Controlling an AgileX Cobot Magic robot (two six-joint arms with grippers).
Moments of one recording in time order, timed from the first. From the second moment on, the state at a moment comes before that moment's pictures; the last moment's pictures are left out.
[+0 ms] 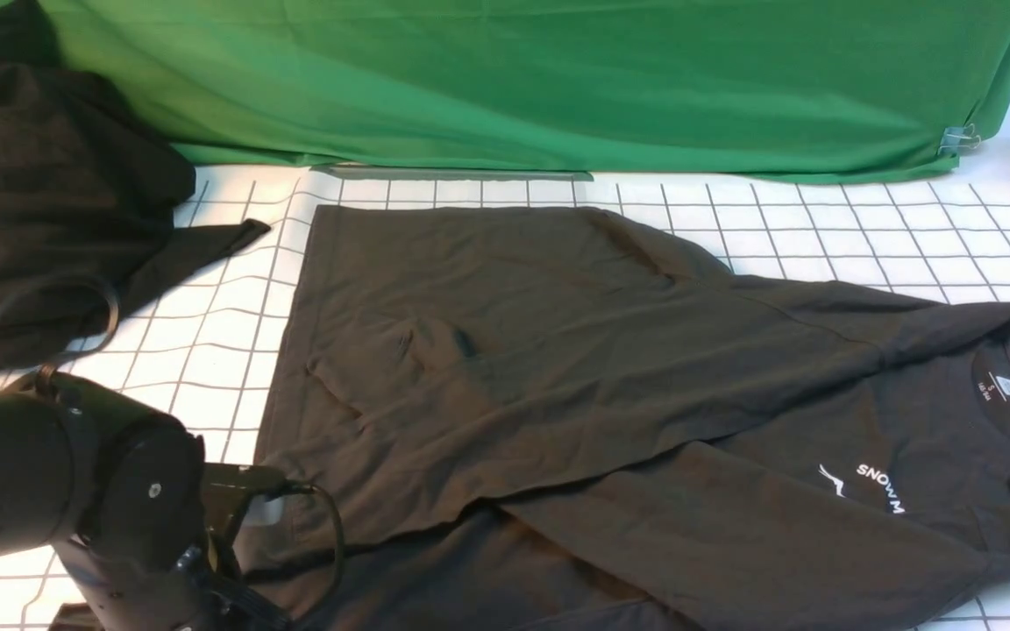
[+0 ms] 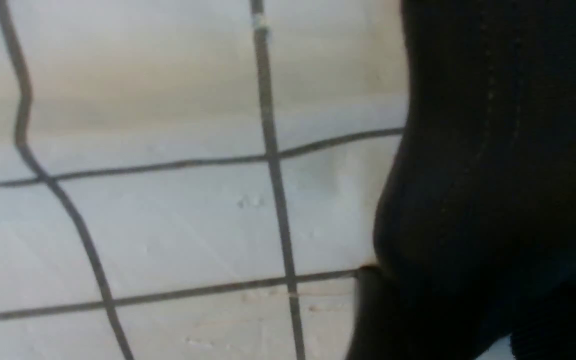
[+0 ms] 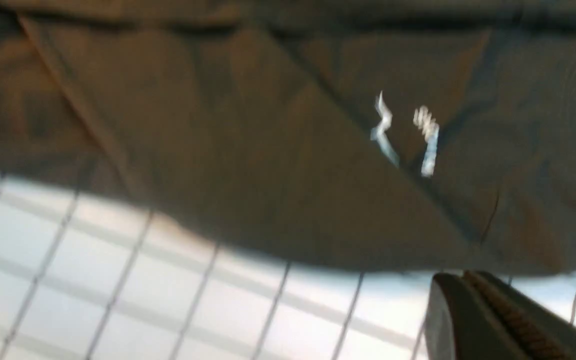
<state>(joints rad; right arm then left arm) 0.49 0.92 -0.80 -0.10 0.98 0.15 -0.47 1.53 -0.67 0.00 0.78 -0.34</state>
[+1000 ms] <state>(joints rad) 0.59 1.41 -0.57 -0.13 0.54 0.22 -0.48 1.27 -0.67 0.07 0.90 -0.31</state>
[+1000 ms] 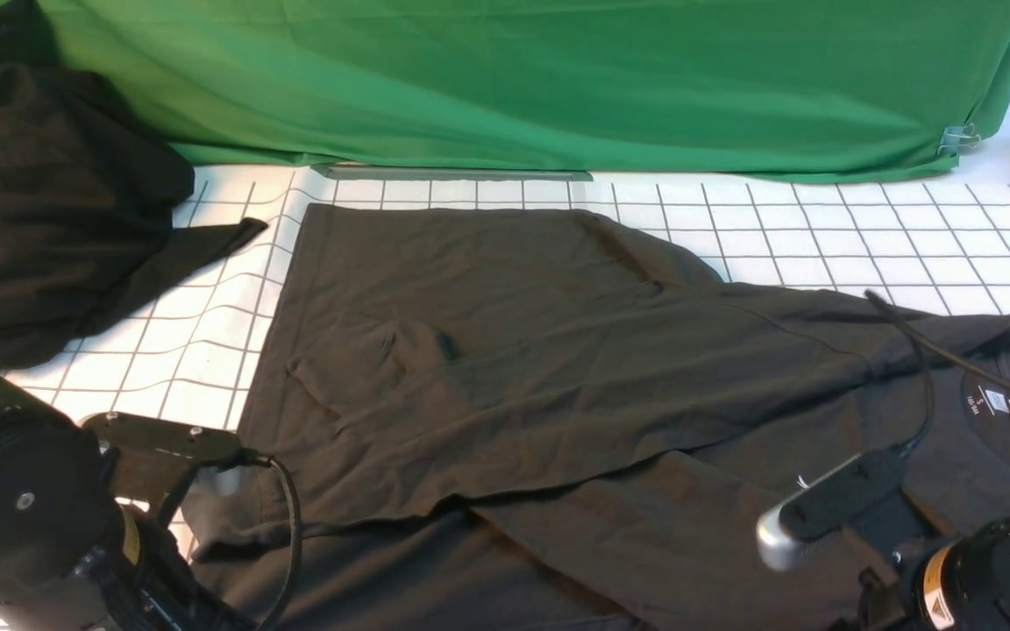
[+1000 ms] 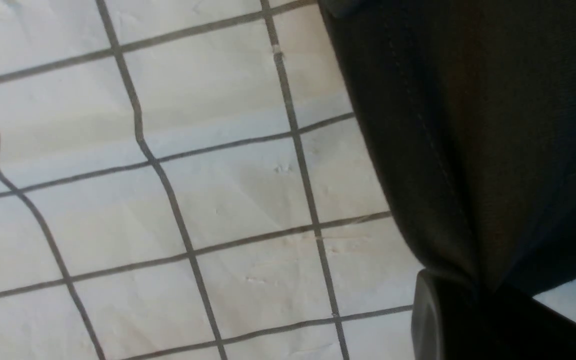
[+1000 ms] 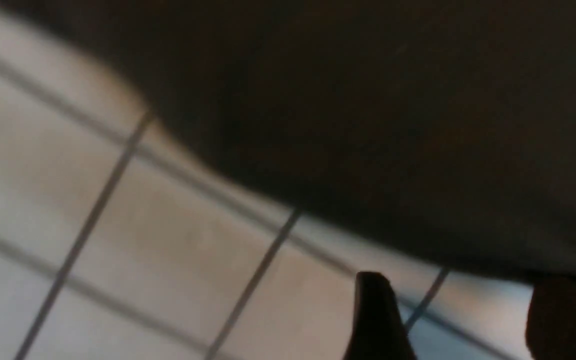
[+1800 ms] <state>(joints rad) 0.55 1.43 -0.62 -0.12 0.57 0.22 -0.48 1.25 -0.66 0.08 0.92 -0.31</state>
